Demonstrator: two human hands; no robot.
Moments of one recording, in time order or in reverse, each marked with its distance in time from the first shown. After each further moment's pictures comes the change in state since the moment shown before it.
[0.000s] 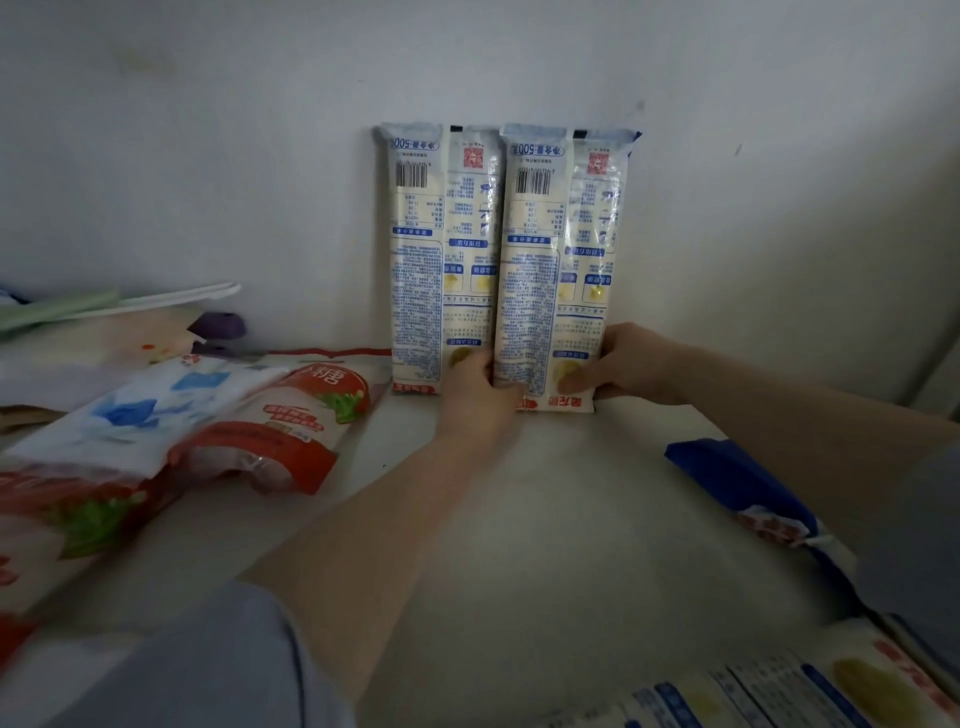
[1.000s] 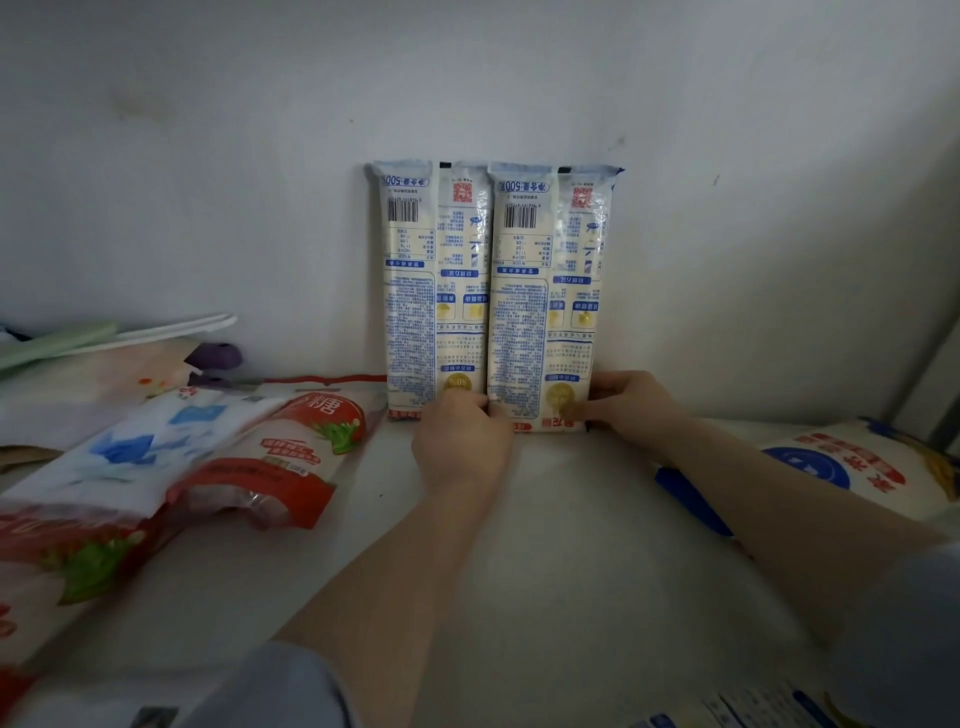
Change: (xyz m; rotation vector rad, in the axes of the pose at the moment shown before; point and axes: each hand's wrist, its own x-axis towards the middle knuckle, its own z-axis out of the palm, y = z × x) left_hand -0.011 0.006 -0.002 0.557 0.252 -0.029; right_hand -0.007 0.030 0.013 0.165 0.258 -0.048
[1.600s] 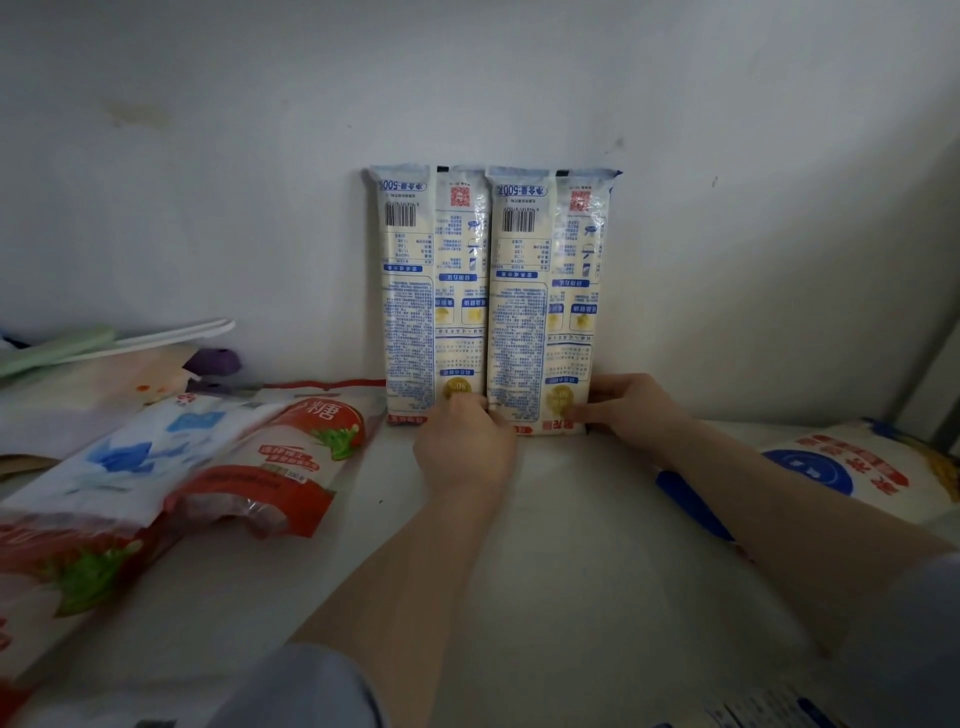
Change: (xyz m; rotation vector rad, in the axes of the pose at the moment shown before) left_hand 0.003 0.000 0.007 0.113 0.030 0.020; right_hand 0.000 0.000 0.000 -0.023 0.014 0.020
